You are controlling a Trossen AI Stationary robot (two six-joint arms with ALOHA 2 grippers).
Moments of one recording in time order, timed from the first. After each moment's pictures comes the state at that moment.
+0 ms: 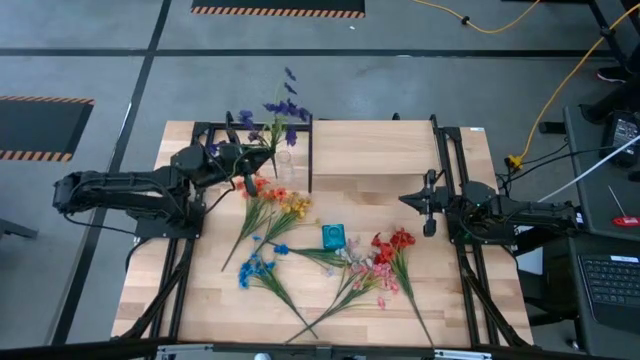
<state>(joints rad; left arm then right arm) 0.20 0.76 0.51 0.35 -0.24 0.06 -0.08 0.07 0.02 0.00 0.04 -0.09</state>
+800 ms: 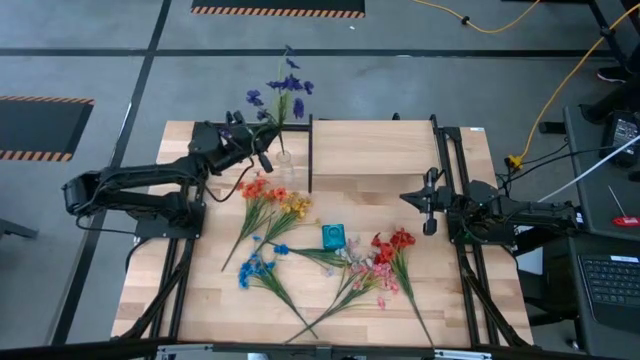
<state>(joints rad) 0.46 1.01 0.52 0.63 -0.13 0.09 -0.08 0.07 0.02 0.05 0.05 -0.14</state>
